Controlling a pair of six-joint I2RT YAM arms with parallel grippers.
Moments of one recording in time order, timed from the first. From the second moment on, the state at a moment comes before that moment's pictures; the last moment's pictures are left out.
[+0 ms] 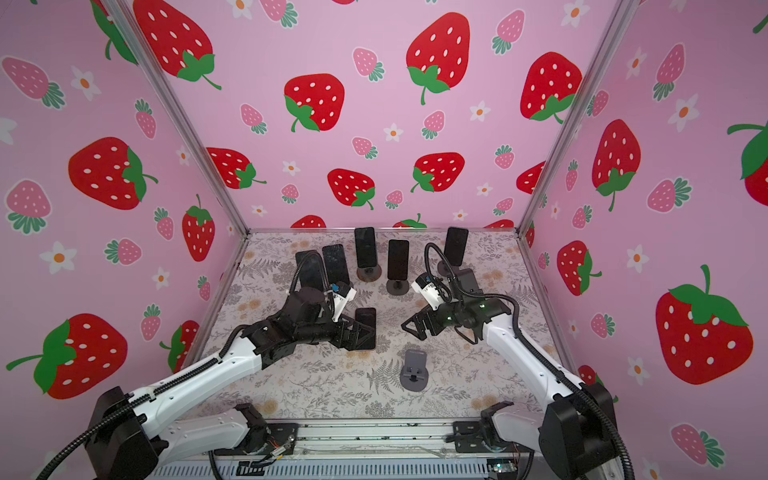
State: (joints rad) left arm -0.71 1.14 0.79 -0.28 0.34 -0.36; right arm 0.47 1.21 0.90 -0.60 -0.61 -0.15
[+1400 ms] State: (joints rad) left arm -0.75 1.04 0.55 0.03 0.30 -0.37; right arm 0.63 1.41 0.96 -0.93 -0.56 -0.70
